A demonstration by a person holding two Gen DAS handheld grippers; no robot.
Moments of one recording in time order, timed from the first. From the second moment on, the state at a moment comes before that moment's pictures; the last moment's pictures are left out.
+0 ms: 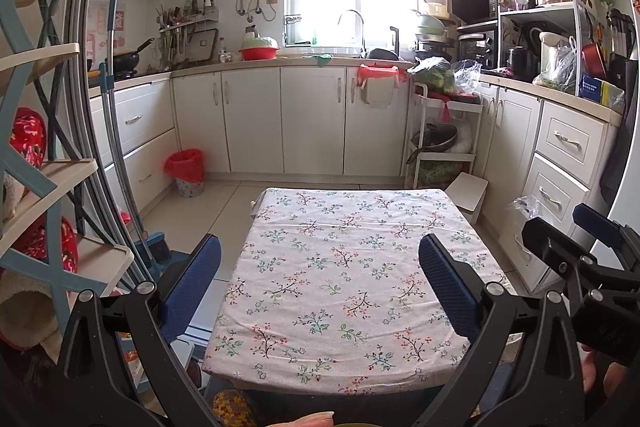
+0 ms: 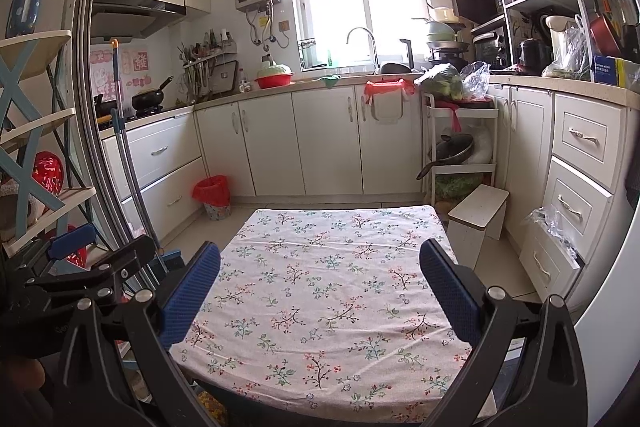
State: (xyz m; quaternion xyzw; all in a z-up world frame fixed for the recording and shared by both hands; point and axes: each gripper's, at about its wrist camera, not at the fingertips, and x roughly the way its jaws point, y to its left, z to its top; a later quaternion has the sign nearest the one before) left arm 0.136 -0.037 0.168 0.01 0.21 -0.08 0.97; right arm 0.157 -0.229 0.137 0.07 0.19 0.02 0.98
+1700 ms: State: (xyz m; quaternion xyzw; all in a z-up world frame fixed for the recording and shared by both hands) left arm 0.154 -0.030 0.159 -0.02 0.21 -0.10 0.97; right arm 0.169 -0.238 0.126 0.08 0.20 0.02 0.98
